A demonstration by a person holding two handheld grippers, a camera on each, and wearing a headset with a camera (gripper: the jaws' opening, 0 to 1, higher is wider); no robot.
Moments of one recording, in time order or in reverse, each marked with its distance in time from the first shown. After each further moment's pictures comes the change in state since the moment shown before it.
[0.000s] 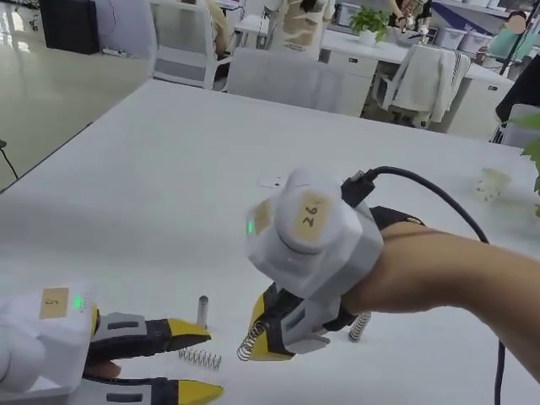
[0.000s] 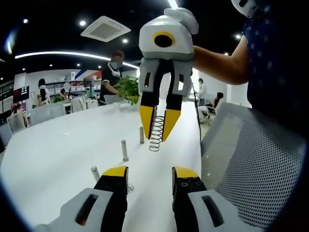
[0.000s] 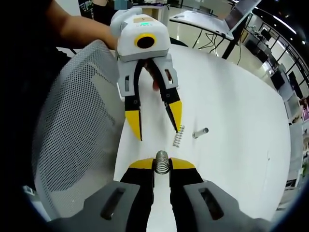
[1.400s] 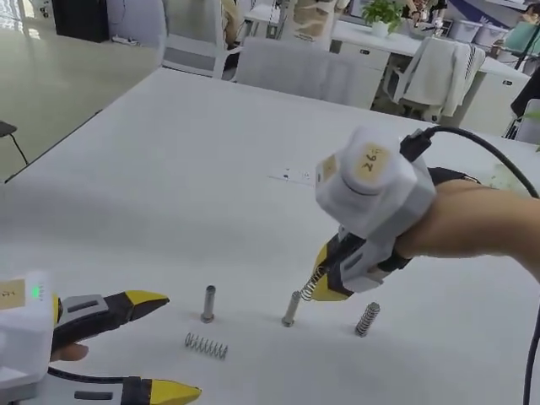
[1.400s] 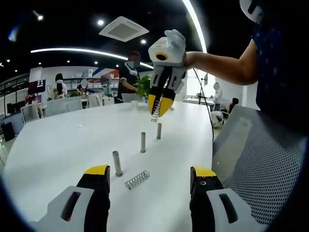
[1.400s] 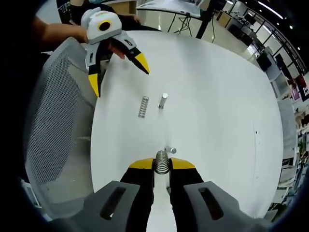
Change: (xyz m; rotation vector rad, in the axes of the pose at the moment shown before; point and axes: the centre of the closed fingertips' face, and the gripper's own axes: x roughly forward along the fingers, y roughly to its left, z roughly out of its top) left arm -0.023 0.022 -0.013 -0.067 -0.010 0.137; right arm -0.022 -0.065 -0.061 0.118 0.101 -0.104
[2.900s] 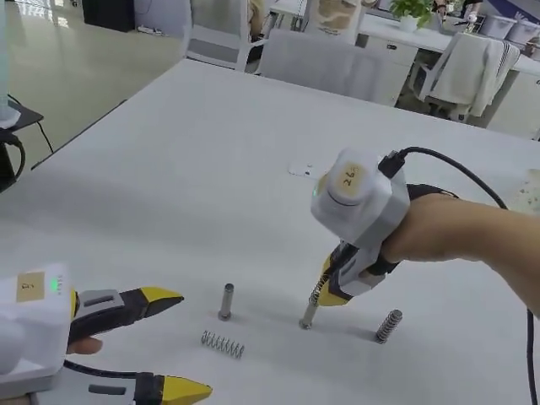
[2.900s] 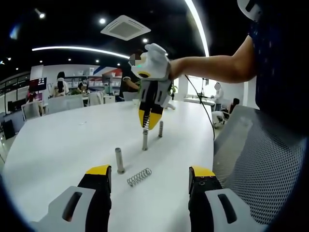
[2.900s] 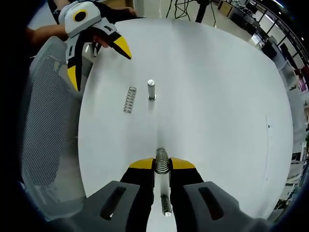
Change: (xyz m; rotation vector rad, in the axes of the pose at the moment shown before) left arm -0.002 0.005 -0.004 -0.014 0.010 0.006; right arm 0.049 -0.020 -0.010 0.046 0.065 0.076
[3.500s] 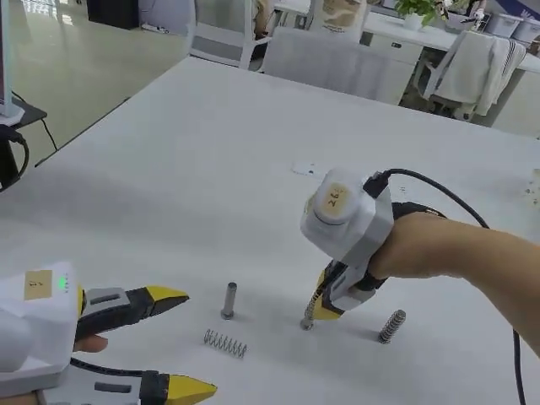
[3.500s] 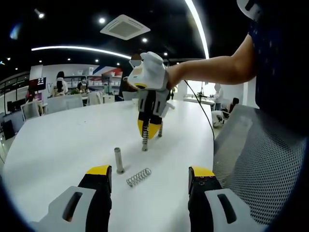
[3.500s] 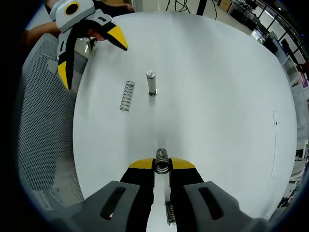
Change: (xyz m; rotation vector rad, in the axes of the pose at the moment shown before) left arm 0.001 0.001 -0.002 0.004 0.006 -0.004; right arm 0.028 0.005 -0.004 0.024 0.027 0.017
